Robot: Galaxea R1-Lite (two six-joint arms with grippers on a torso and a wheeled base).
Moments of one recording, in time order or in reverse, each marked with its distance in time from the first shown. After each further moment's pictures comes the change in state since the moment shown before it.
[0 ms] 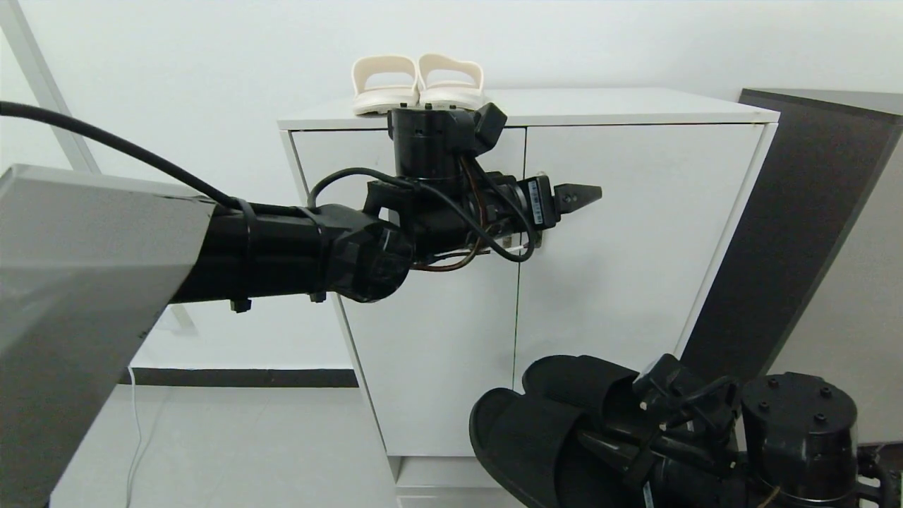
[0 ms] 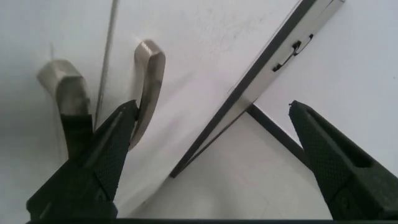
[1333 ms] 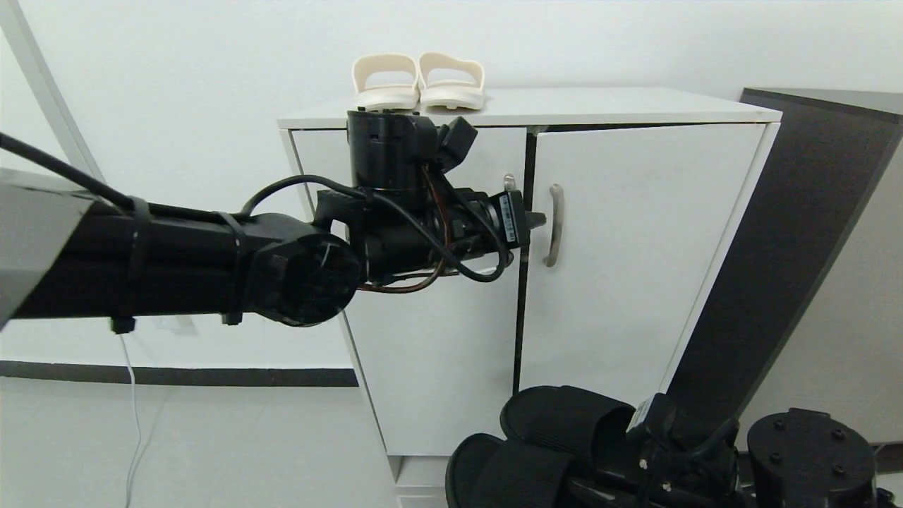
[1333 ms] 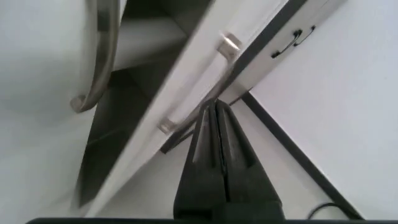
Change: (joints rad) left arm -0.026 -0.176 0.249 -0.002 0.000 -0.052; right arm 0.109 -0.025 0.048 0.006 0.024 0.000
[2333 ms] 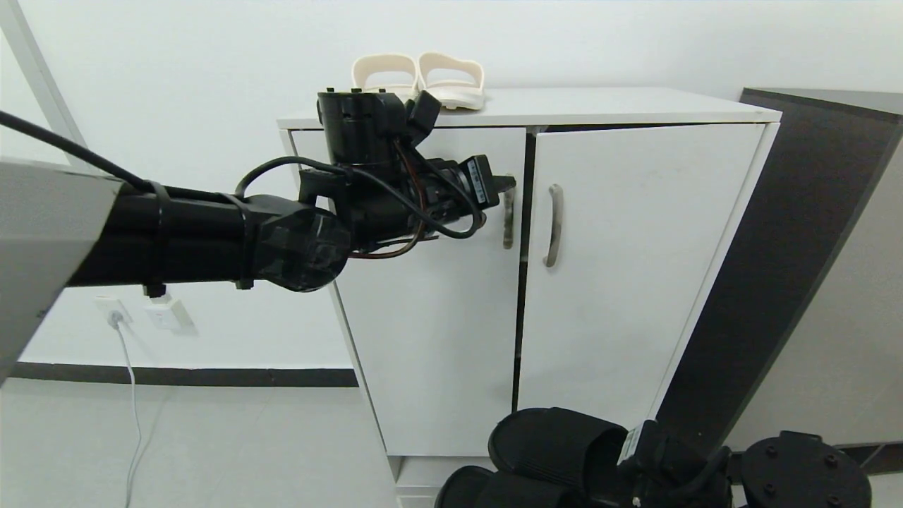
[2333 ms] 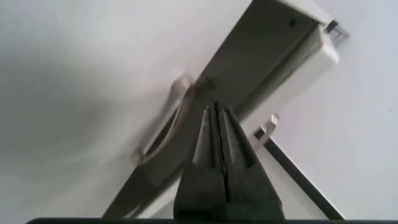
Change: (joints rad) left arm 0.114 0.070 -0.130 -0.046 -0.032 -0.029; right arm 0.059 0.012 0.021 -0.001 0.008 0.001
